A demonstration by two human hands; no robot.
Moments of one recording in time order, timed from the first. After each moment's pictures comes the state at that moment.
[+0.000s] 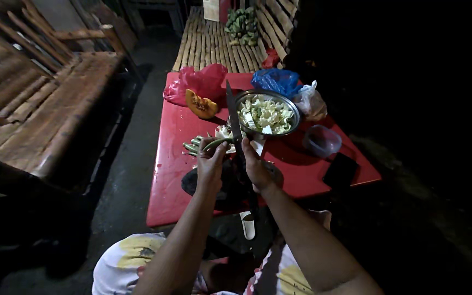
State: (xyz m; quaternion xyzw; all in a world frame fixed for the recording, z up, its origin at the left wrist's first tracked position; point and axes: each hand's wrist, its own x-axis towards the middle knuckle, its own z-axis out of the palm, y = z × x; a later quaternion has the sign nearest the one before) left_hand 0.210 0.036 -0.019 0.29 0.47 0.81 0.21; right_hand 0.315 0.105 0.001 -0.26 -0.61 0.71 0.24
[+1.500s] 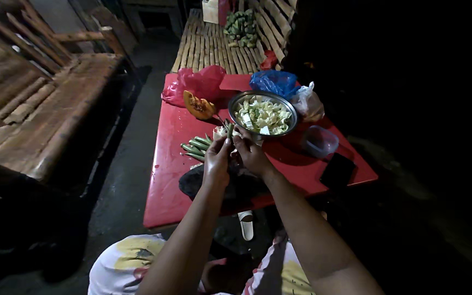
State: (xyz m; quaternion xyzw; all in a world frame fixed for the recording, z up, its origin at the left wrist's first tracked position) left_hand 0.224 0.058 -0.007 0.18 0.53 0.77 0.29; right_hand 0.306 0.146 -0.002 -0.23 -0.80 0.51 0.24
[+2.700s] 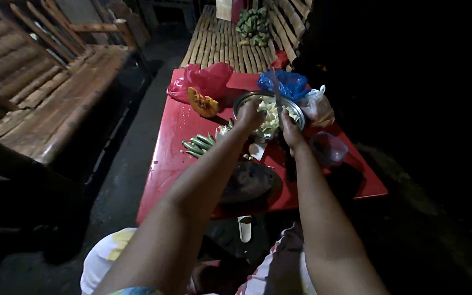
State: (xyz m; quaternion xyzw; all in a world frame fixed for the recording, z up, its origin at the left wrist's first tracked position) left_hand 0.173 0.190 0.046 0.50 0.75 0.41 0.16; right_hand 0.320 0.250 0.020 -0.43 -0.65 0.59 0.23
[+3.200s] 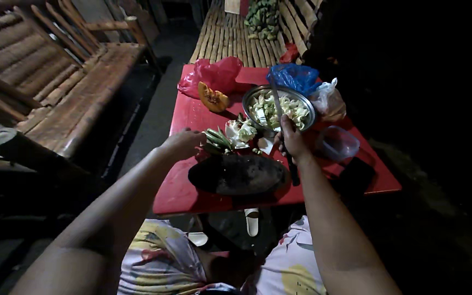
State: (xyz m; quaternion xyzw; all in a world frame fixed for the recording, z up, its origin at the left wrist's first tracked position) left_hand 0.068 0.011 0.010 0.59 0.80 0.00 0.09; right_hand 0.329 0.212 0.003 -0.36 -0.67 0.60 0.23
